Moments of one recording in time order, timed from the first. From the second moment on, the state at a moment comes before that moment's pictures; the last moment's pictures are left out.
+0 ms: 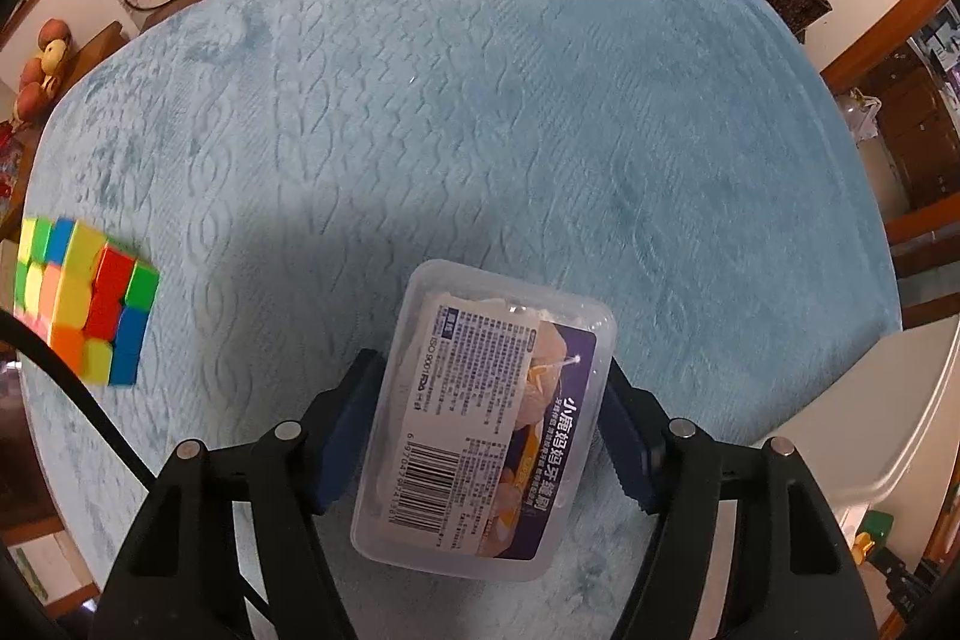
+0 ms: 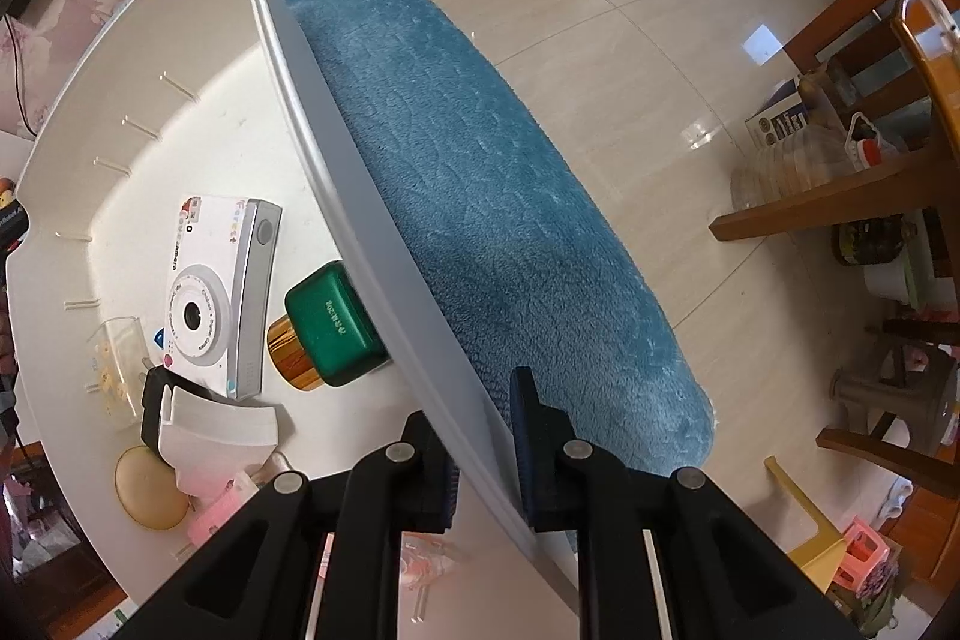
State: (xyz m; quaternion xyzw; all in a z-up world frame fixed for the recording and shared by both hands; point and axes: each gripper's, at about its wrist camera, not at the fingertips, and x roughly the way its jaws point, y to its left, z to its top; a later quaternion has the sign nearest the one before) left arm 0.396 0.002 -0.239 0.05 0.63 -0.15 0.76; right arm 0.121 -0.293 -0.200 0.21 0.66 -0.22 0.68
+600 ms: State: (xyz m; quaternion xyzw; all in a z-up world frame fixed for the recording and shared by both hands) left arm 0.263 0.051 -0.249 0.02 0.69 -0.05 0.72; right arm 0.124 -0.293 -0.202 0.18 0.68 -0.11 0.70
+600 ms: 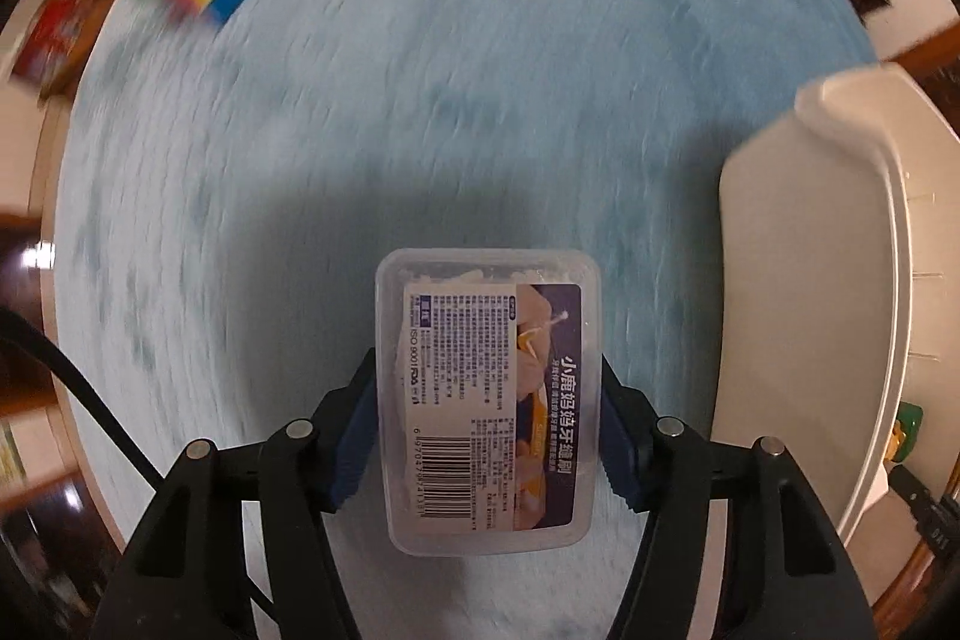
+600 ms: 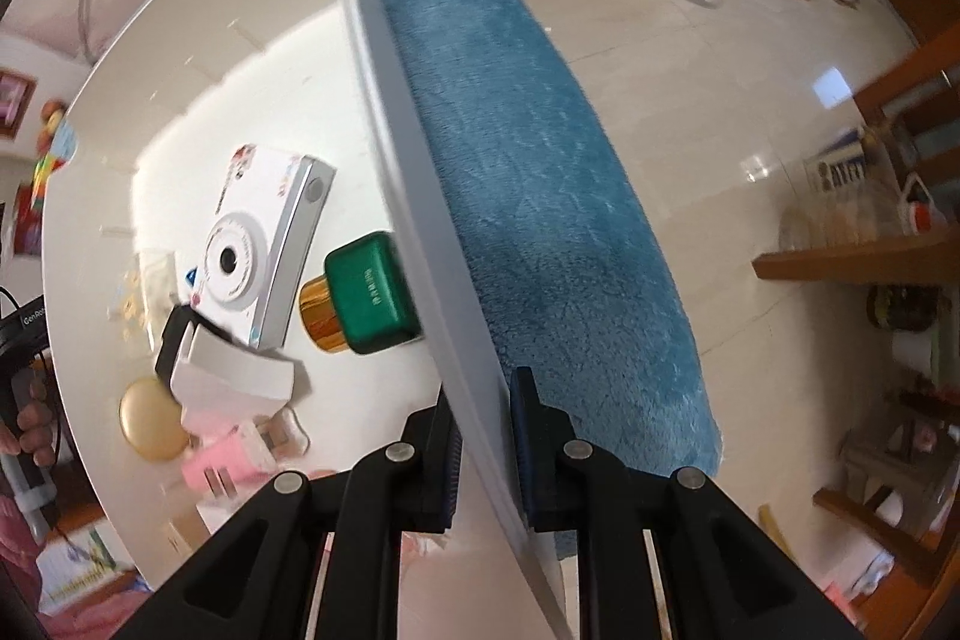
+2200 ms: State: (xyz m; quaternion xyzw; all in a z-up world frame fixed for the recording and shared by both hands) left arm 0.123 -0.118 -0.116 0.04 0.64 -0.17 0.75; right arm 0.126 -0.290 -0.205 0.08 0.70 0.07 0.70
